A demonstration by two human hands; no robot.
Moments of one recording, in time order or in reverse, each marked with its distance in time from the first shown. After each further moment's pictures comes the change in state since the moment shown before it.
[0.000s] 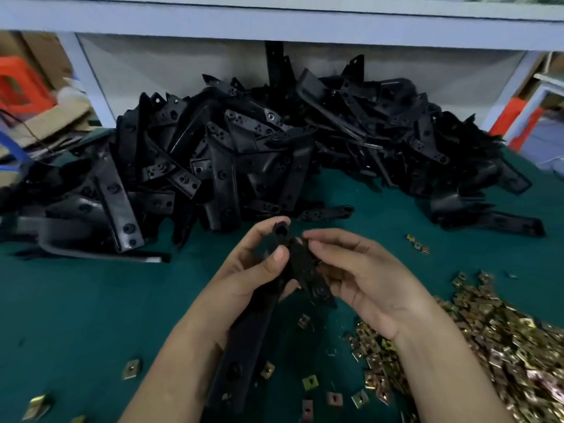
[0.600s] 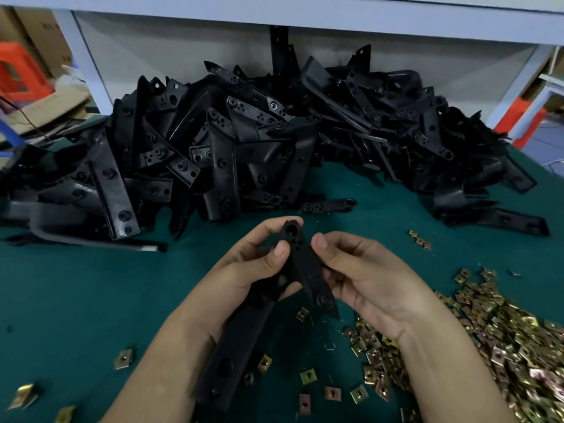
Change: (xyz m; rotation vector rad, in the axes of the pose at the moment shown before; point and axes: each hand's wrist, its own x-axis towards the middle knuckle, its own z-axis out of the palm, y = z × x) left_hand -0.003 -0.003 -0.001 -0.062 -0.034 -0.076; right_hand -0.004 0.007 0.001 -0.004 0.007 0.050
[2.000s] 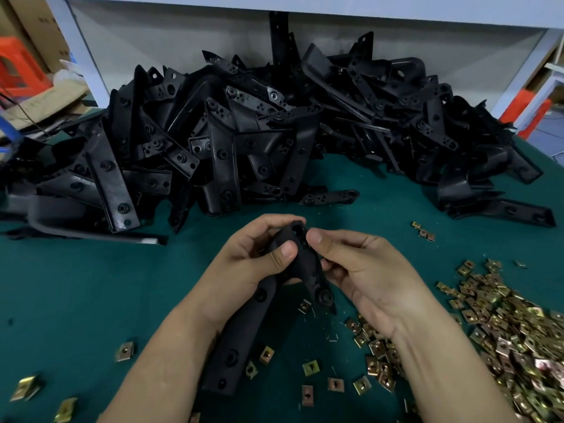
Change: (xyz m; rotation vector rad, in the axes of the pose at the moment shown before) left_hand 0.003 -0.004 -0.005 0.219 0.039 0.131; right_hand 0.005 0.011 0.001 -0.011 0.149 -0.040
